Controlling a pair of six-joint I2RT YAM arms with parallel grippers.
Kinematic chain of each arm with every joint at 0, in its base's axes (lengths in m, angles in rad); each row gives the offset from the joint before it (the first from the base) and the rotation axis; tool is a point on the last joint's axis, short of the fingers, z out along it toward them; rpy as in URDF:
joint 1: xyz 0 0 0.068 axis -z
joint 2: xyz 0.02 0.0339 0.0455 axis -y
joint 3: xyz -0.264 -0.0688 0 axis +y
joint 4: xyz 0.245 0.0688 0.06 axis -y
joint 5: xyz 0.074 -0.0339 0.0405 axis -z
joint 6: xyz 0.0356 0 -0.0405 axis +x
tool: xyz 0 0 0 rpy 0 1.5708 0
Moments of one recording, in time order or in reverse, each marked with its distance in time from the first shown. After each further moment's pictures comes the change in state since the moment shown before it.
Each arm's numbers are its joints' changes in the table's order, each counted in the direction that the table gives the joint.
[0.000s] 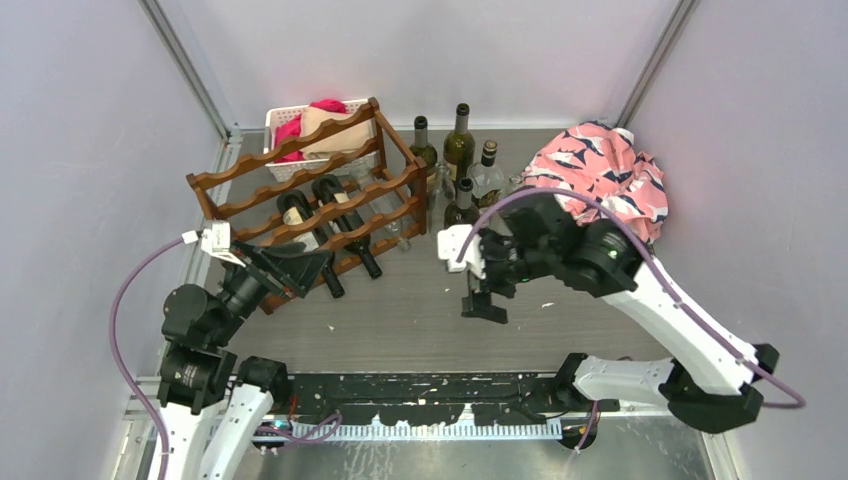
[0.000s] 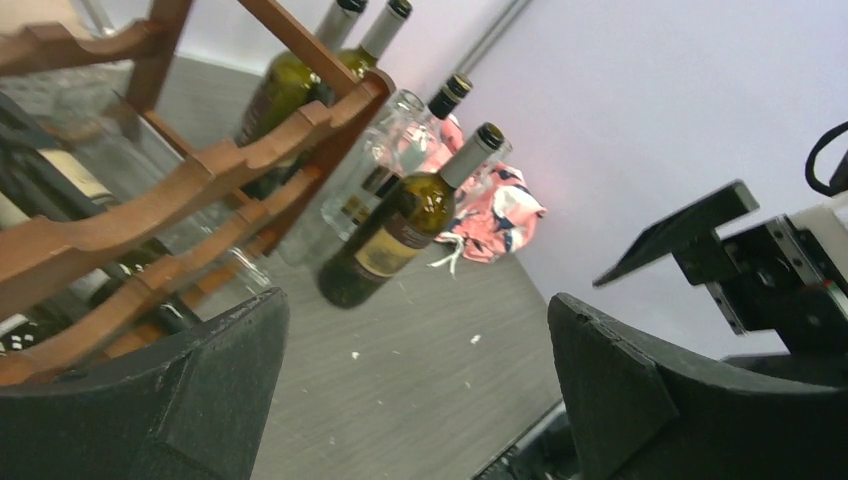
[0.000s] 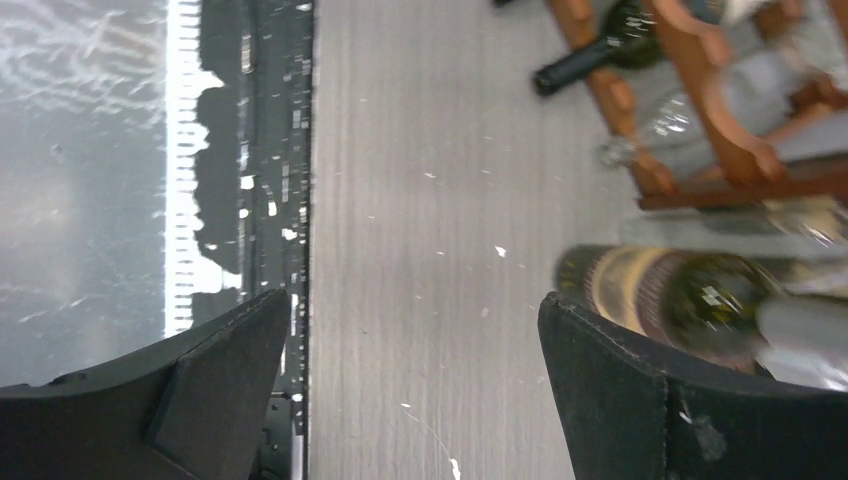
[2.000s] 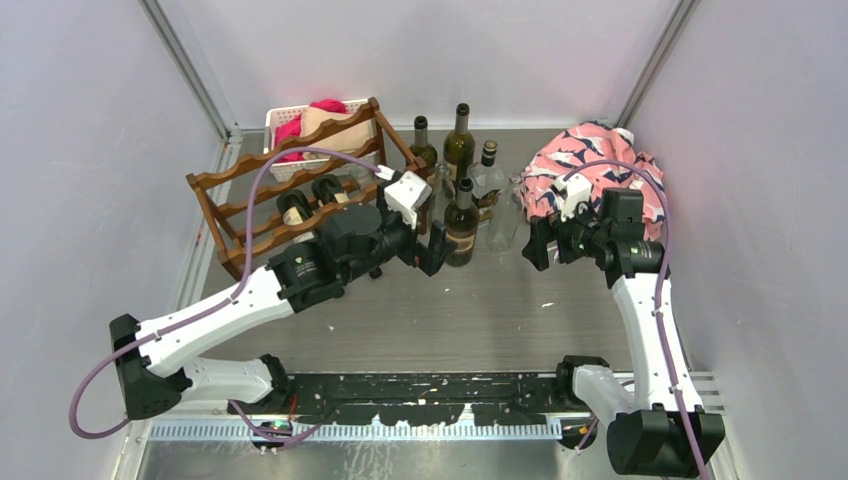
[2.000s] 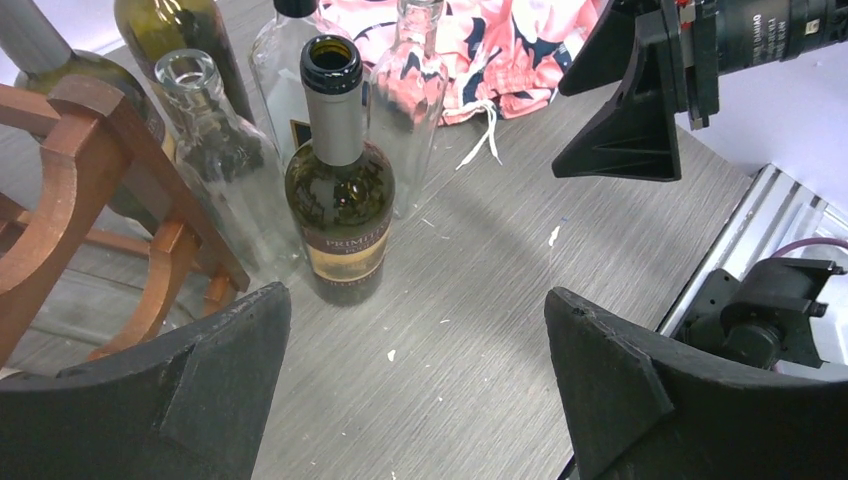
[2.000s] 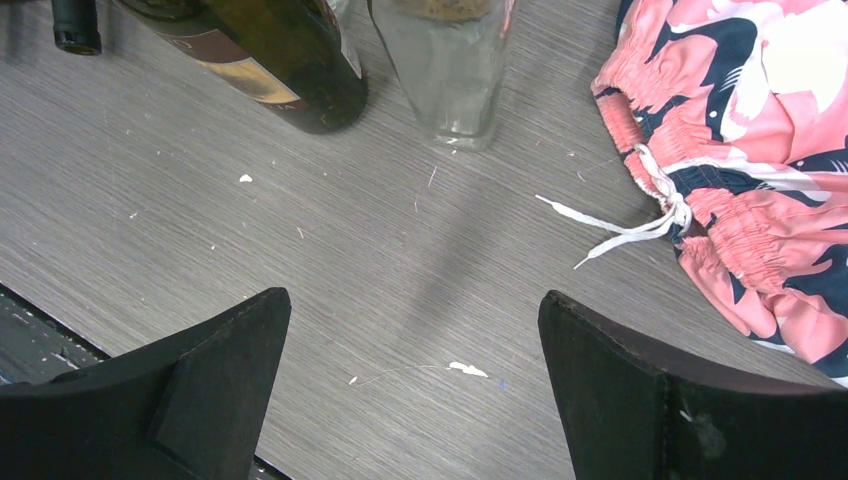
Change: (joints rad) left arm 0.819 -0.893 -0.455 0.115 -0.525 0.492; right arm 1.013 0.187 0.536 0.399 -0.093 0.271
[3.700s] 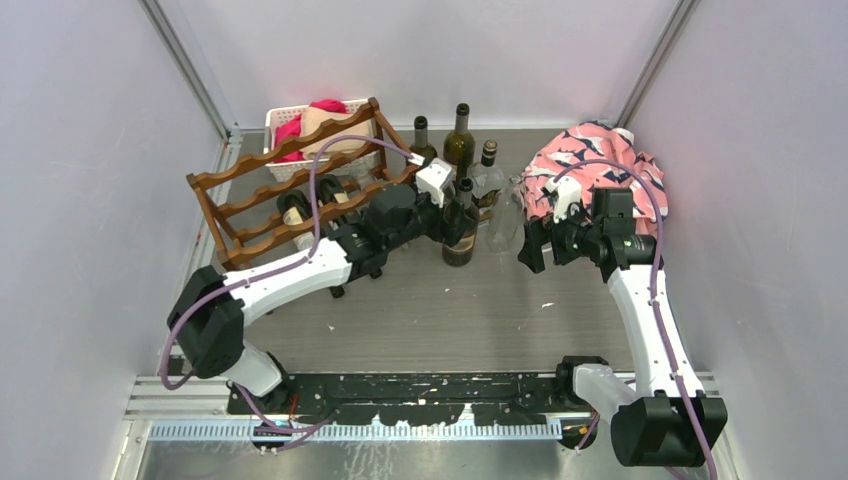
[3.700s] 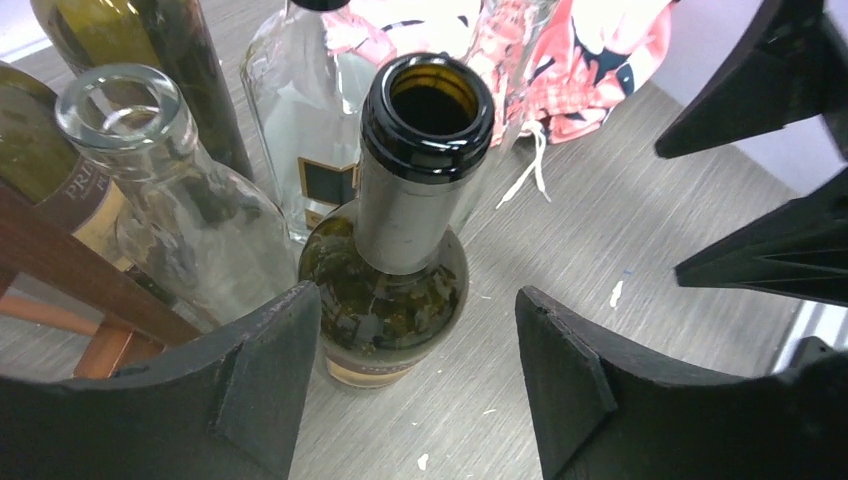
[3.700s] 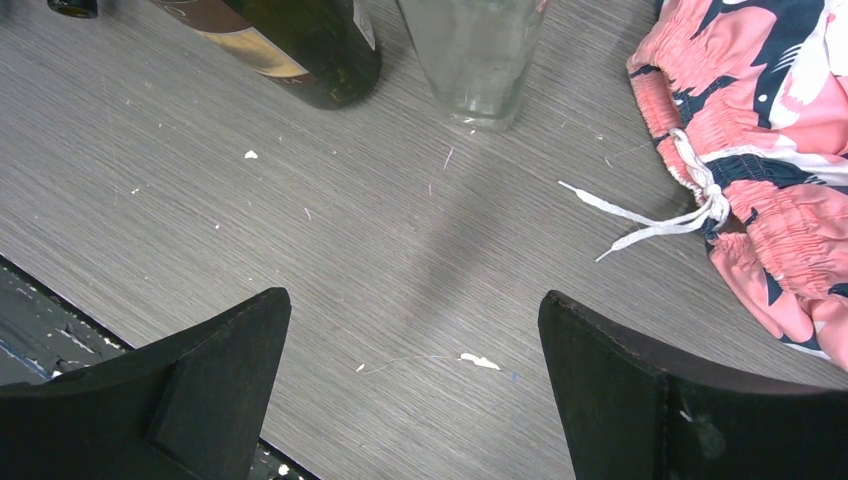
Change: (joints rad) left arm -0.166 -0.328 0.039 0.383 0.166 -0.005; right arm -0.040 -0.050 0.000 -0.024 0.015 -0.011
